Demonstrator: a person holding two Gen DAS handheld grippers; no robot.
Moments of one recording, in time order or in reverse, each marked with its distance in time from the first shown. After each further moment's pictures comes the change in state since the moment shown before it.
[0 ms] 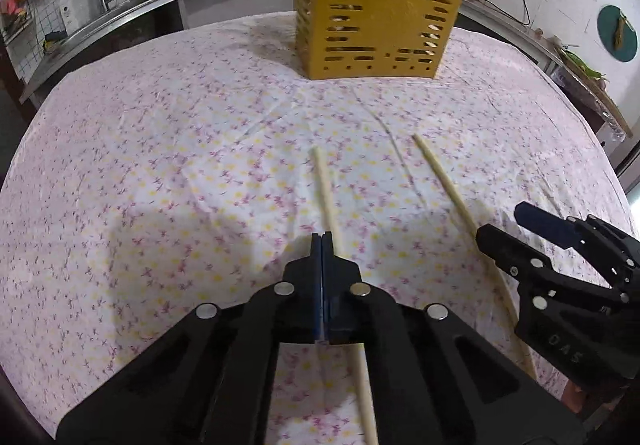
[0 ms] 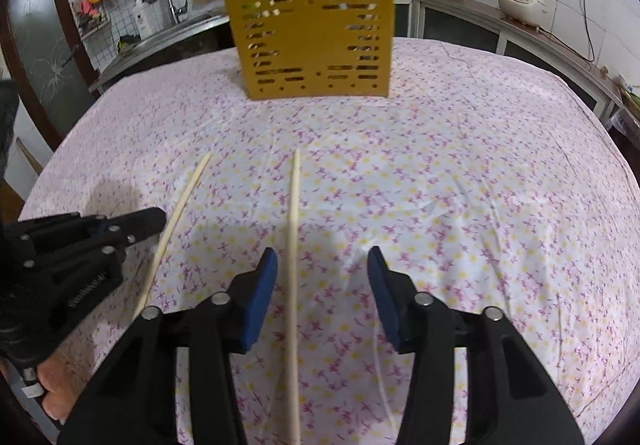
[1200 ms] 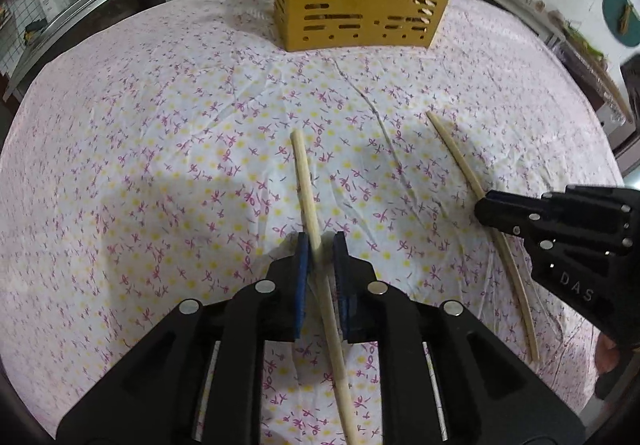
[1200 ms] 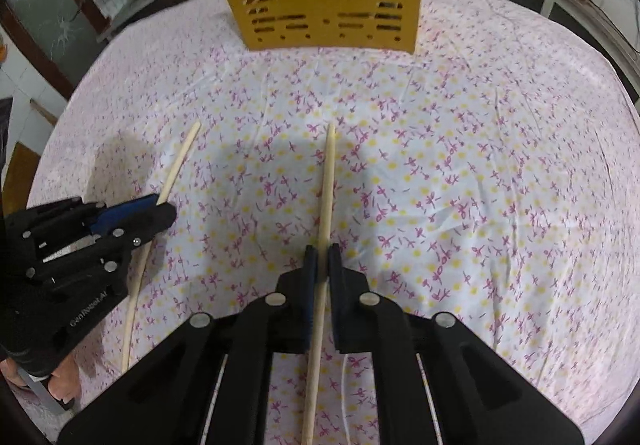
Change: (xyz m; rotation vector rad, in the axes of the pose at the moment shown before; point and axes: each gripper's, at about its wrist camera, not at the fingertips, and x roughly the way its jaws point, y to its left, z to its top) left arm 0.022 -0.016 0.024 0.032 0.171 -0.018; right arm 0.035 -0.017 0.039 -0.066 0.312 0.103
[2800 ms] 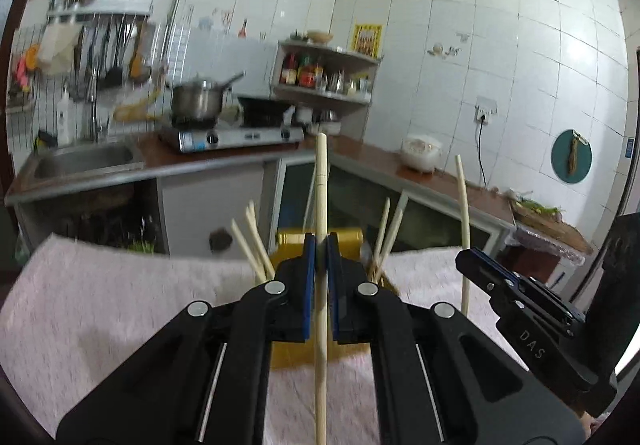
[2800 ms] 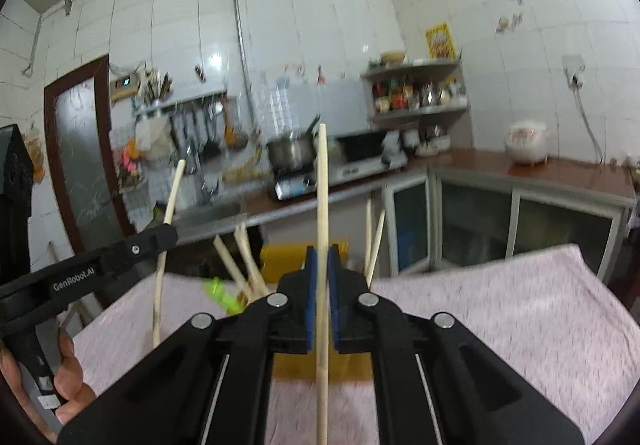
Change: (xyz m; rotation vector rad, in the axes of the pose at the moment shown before) left arm -0.158 -0.008 0.113 -0.048 -0.822 -0.127; right arm -0.167 -0.025 0.067 0.045 -1.004 0.026
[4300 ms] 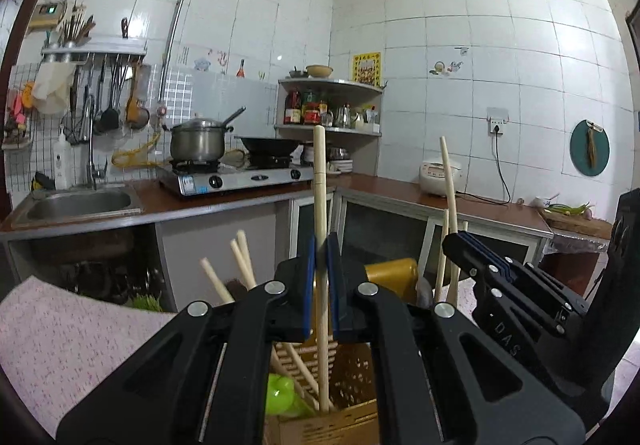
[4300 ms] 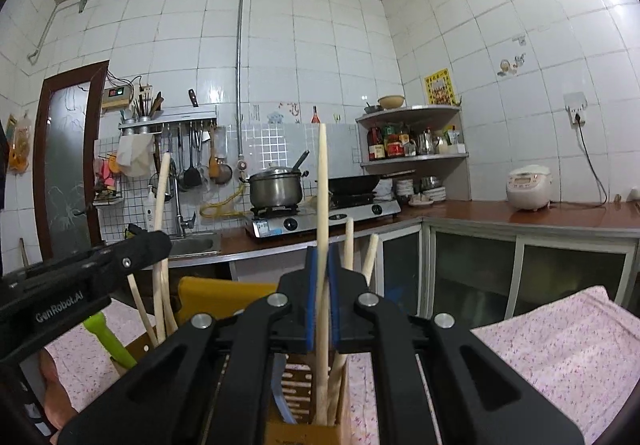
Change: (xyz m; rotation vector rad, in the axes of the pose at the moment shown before) left arm 0.102 0.020 -0.035 0.090 -0.153 0.056; right arm 0.109 -0.014 -0.037 -0.069 -0.173 -0.030
